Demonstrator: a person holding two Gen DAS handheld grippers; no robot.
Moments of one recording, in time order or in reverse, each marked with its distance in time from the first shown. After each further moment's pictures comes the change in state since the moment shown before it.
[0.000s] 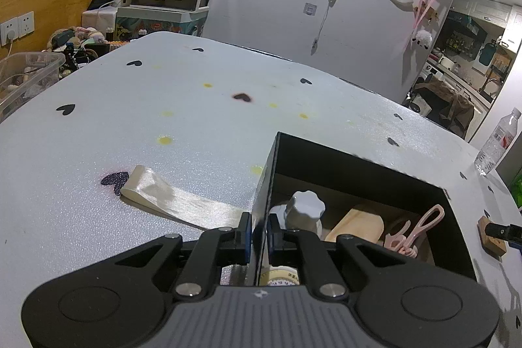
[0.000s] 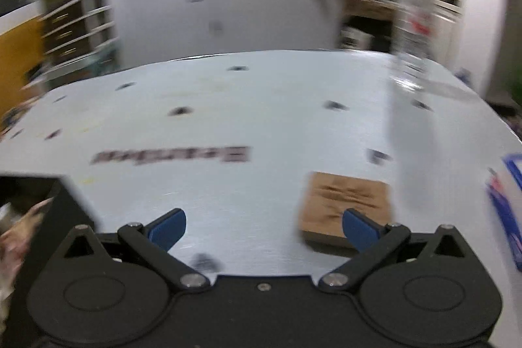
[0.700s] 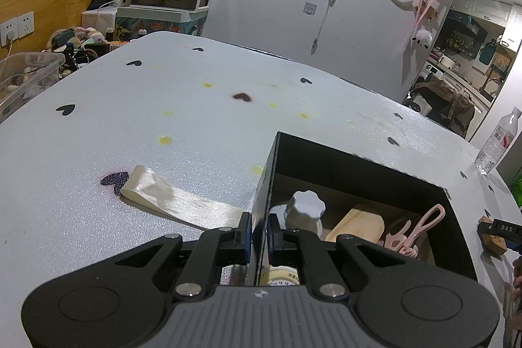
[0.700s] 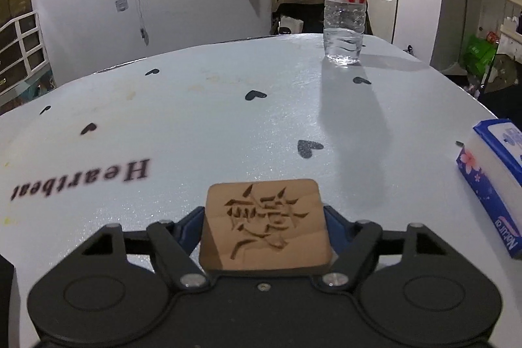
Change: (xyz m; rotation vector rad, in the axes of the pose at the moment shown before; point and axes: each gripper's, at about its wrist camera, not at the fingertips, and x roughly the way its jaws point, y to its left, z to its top) left arm 0.000 -0.001 0.000 -0.002 0.000 -0.001; right arm 0.047 -0.040 0.001 0.088 0.005 -0.120
